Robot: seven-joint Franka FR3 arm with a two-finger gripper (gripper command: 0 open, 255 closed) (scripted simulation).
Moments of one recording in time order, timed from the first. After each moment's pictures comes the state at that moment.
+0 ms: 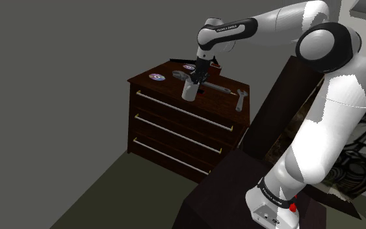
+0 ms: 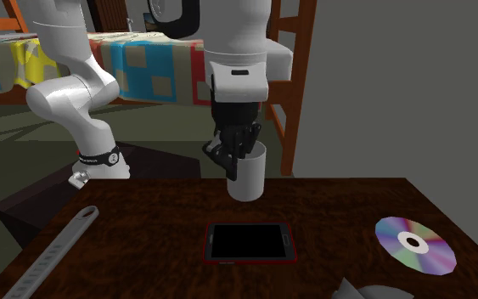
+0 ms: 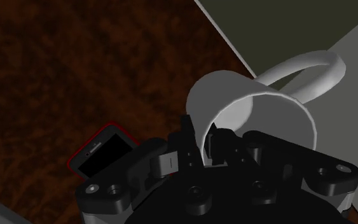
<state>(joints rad) -0.07 0.16 -0.19 -1.83 0.06 1.94 0.03</state>
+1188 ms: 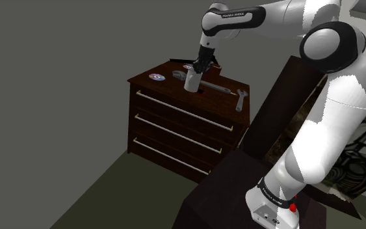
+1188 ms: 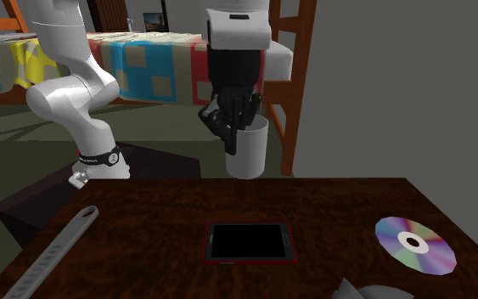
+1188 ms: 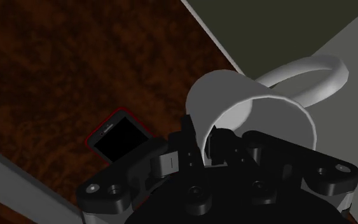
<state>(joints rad) -0.07 0.14 -0.19 -1.72 0.06 1.81 0.04</state>
